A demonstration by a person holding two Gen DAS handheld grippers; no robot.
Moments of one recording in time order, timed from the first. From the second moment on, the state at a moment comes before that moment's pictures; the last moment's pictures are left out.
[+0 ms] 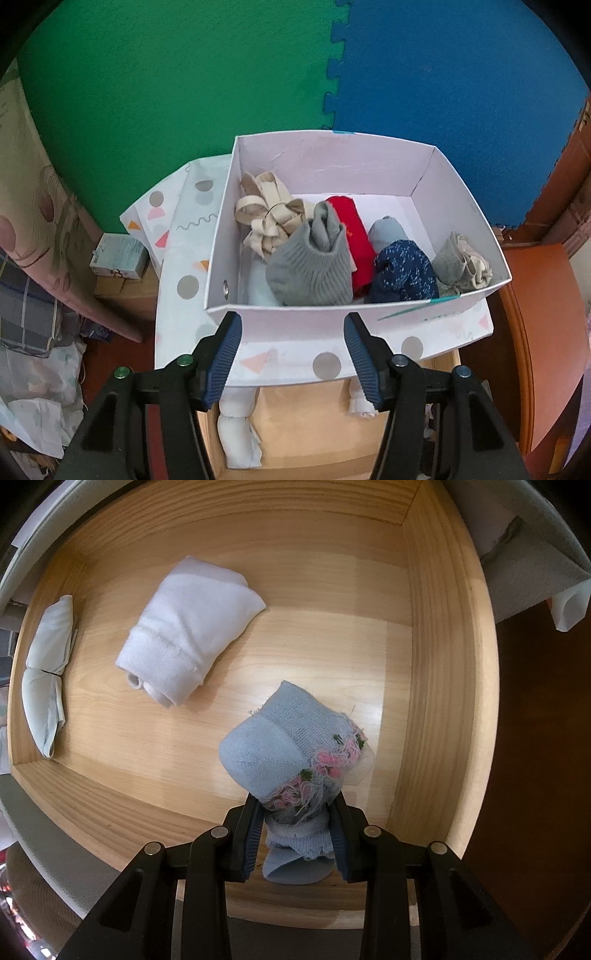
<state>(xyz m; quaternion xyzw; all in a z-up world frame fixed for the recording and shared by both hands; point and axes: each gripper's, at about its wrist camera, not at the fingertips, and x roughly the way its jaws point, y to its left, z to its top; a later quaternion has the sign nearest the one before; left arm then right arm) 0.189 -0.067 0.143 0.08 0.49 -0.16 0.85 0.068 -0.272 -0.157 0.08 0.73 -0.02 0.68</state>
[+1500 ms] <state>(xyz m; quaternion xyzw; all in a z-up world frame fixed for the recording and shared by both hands) 0.093 0.020 -0.036 0.04 0.57 -0.05 0.82 0.063 -0.256 -0.155 0.07 0.72 -0.02 0.69</state>
